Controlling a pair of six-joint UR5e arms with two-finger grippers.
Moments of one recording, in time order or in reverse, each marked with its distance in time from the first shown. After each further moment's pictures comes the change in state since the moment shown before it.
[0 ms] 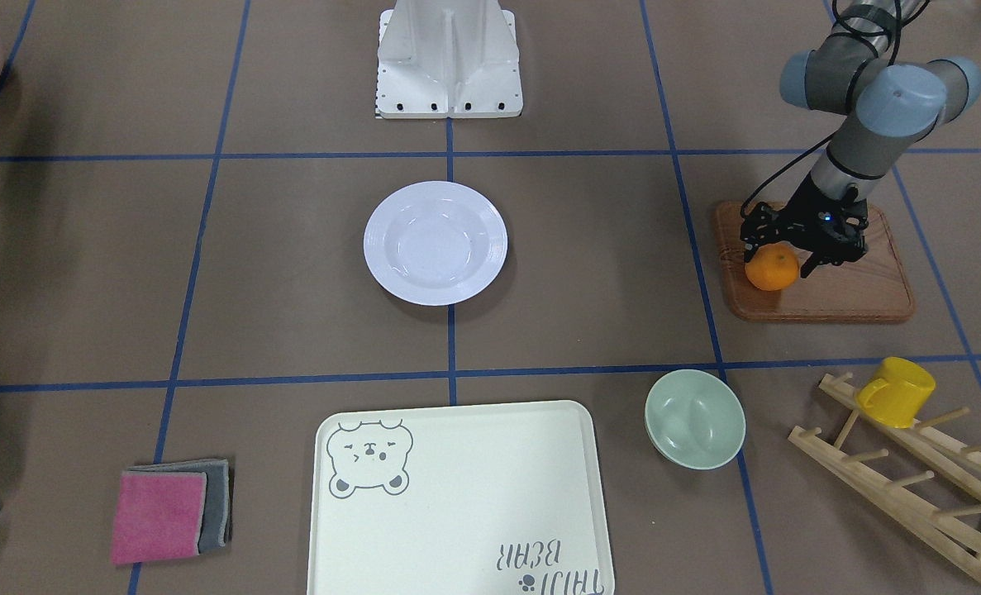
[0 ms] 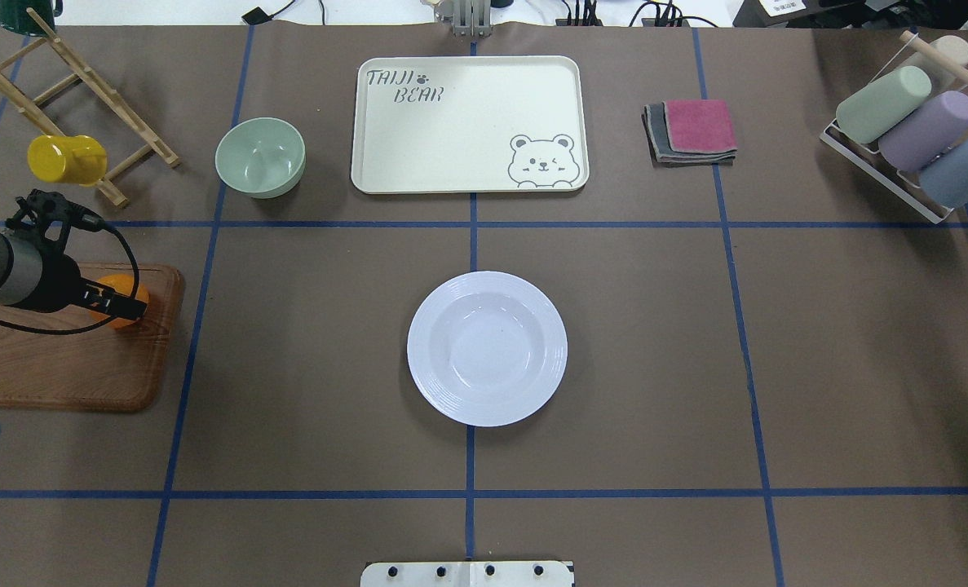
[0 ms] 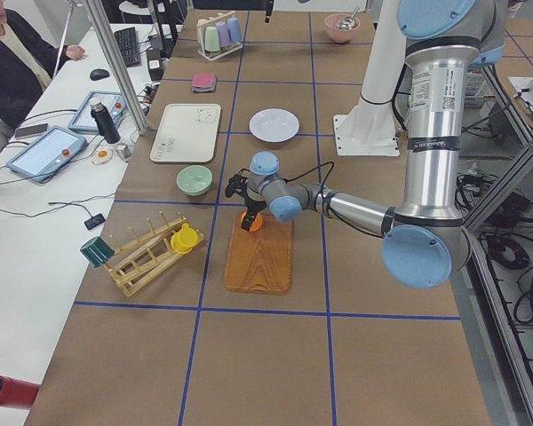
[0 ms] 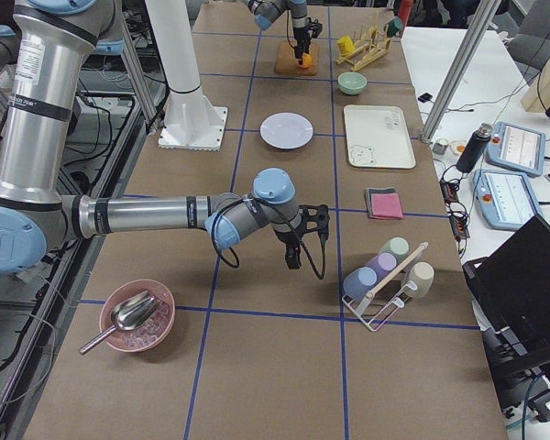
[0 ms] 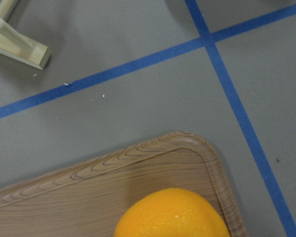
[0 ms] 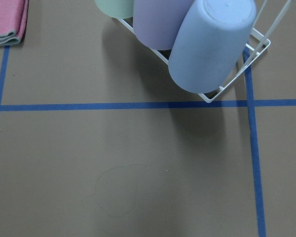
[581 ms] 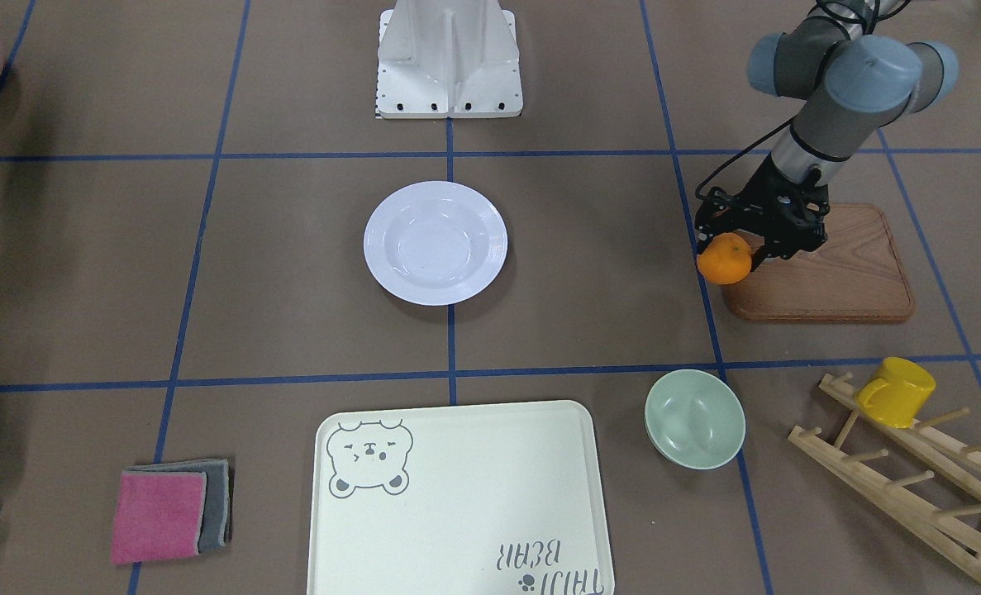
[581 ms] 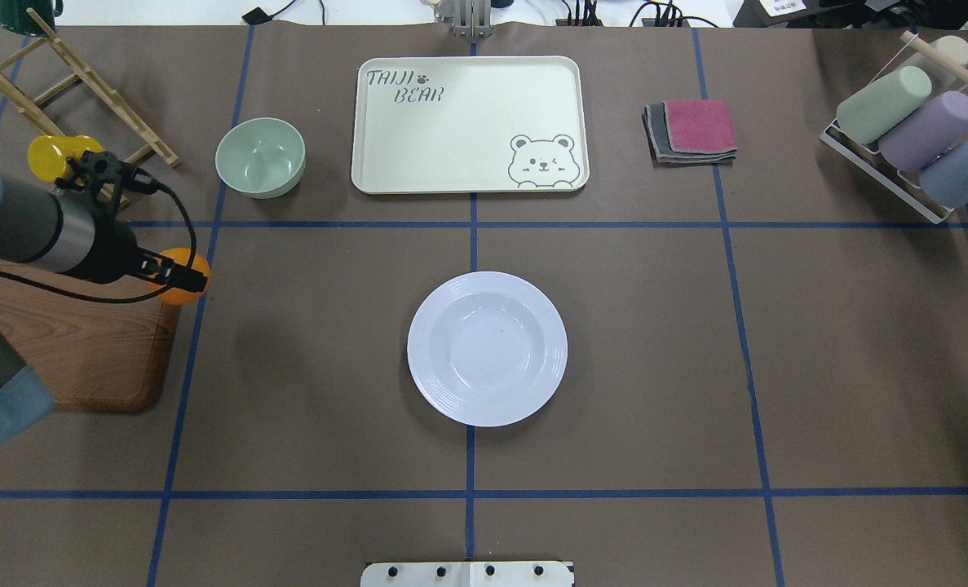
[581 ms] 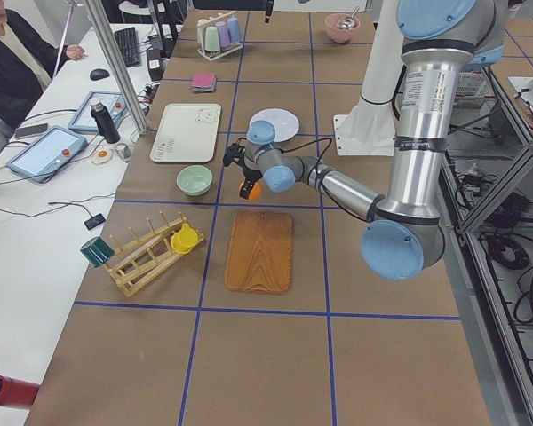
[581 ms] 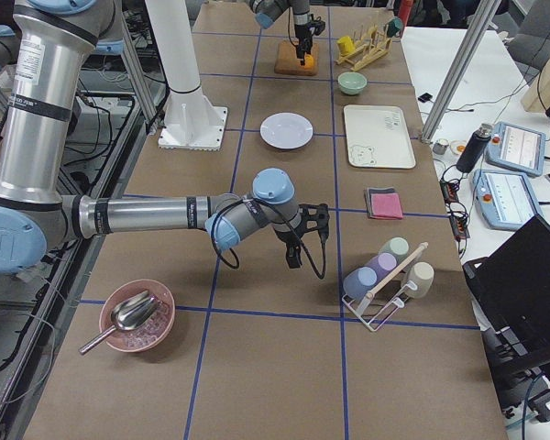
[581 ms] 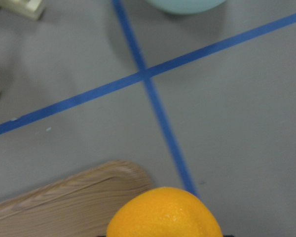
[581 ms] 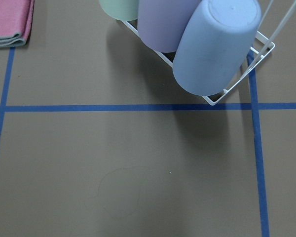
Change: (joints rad) left arm 0.006 -0.182 -0.115 0.198 -0.059 -0.091; right arm -0.009 0.004 -0.003 0.028 0.008 0.015
